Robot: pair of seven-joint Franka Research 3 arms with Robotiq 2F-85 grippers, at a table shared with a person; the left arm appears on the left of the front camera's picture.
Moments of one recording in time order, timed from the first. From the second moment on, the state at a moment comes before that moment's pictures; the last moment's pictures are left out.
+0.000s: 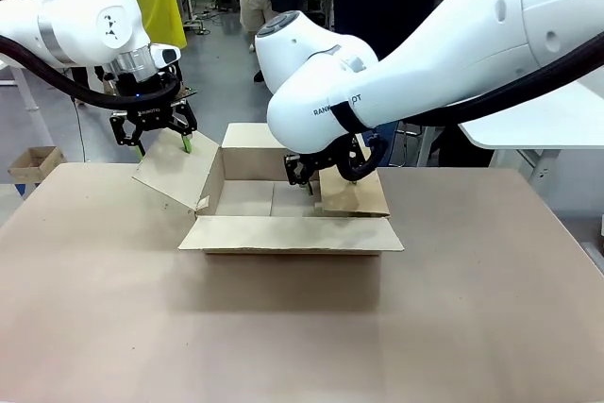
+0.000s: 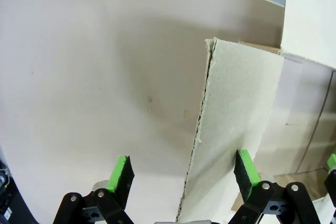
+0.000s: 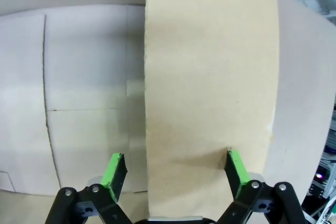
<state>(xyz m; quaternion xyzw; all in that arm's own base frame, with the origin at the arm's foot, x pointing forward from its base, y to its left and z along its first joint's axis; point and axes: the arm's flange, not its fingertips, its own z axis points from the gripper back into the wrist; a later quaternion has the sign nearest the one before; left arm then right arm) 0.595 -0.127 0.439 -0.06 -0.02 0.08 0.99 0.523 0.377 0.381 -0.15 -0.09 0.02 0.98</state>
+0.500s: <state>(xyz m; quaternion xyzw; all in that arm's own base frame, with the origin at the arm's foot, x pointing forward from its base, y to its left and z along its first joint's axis) 0.595 -0.127 0.439 -0.06 -0.02 0.08 0.99 0.518 0.383 0.400 -0.19 -0.10 0.03 0.98</state>
